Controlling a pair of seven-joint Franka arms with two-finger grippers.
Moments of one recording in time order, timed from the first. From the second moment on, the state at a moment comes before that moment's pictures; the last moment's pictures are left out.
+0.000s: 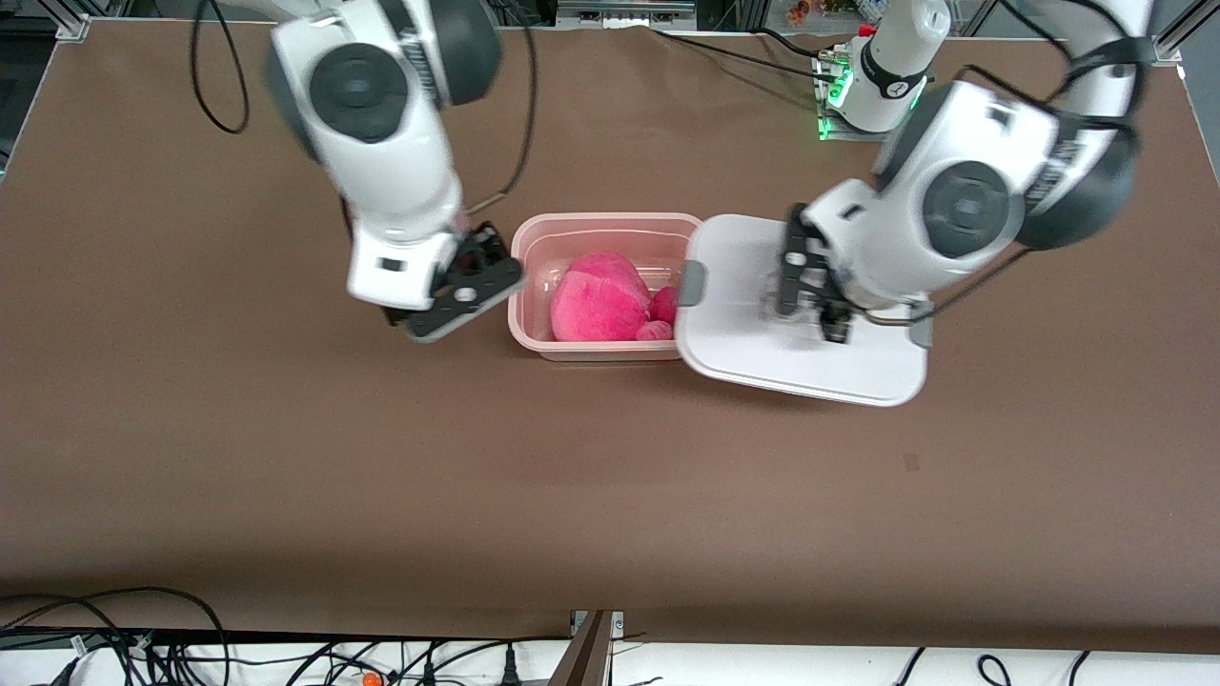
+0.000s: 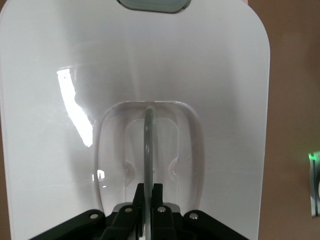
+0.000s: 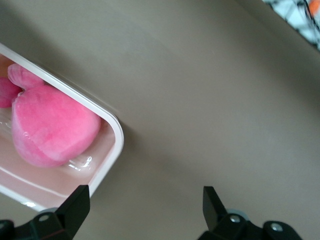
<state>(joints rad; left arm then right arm) -0.22 0.40 -0.28 -1.44 0.04 1.66 1.22 0.62 0.40 -0.15 -1.24 0.02 1.64 -0.07</state>
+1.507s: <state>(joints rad) -0.59 0.62 -0.26 -1.39 0.04 1.89 0.73 0.07 0.03 -0.01 -1.61 0.10 1.59 0.07</state>
